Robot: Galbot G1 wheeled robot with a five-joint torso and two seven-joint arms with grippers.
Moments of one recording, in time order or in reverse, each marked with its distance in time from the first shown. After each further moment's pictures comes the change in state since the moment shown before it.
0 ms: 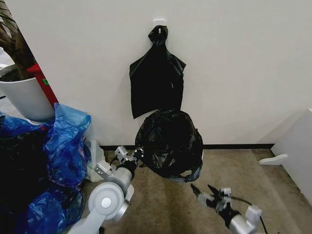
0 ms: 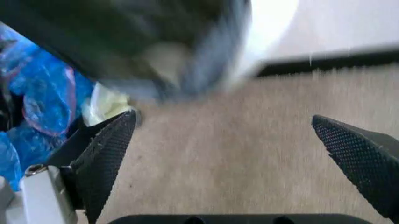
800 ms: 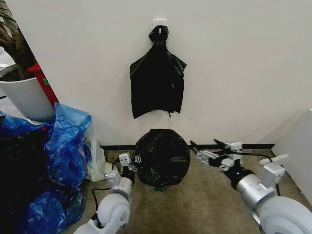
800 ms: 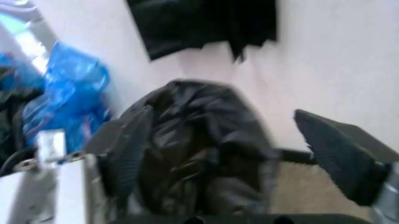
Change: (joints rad) left arm 0.010 0.009 0.113 0.208 0.705 -0.053 0.177; right arm 0.406 -0.353 -0.159 0.431 0.345 -0.344 0.624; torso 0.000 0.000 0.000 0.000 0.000
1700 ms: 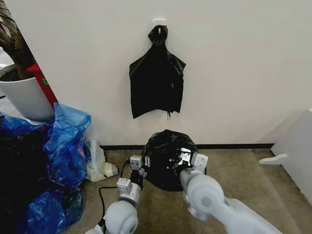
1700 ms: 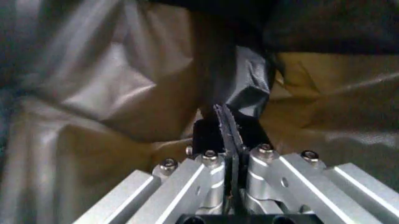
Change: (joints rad) left arm 0.034 0.013 0.073 -0.046 0.226 -0.083 0.056; right arm 0.541 0.322 -0.598 -0.338 0.300 0.055 0.744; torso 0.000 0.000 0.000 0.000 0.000
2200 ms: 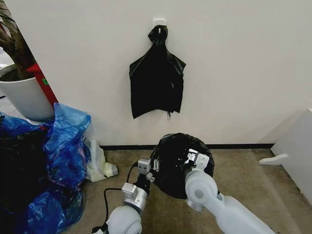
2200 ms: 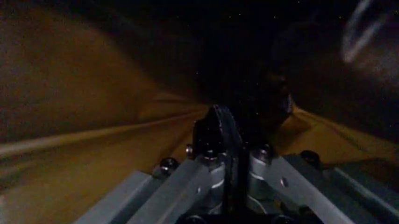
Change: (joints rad) left arm 0.004 0.019 0.055 -0.043 0.012 -0.005 0.027; right arm -0.037 0.063 0.055 -0.145 -0.095 0.003 0.008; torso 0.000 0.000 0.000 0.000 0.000
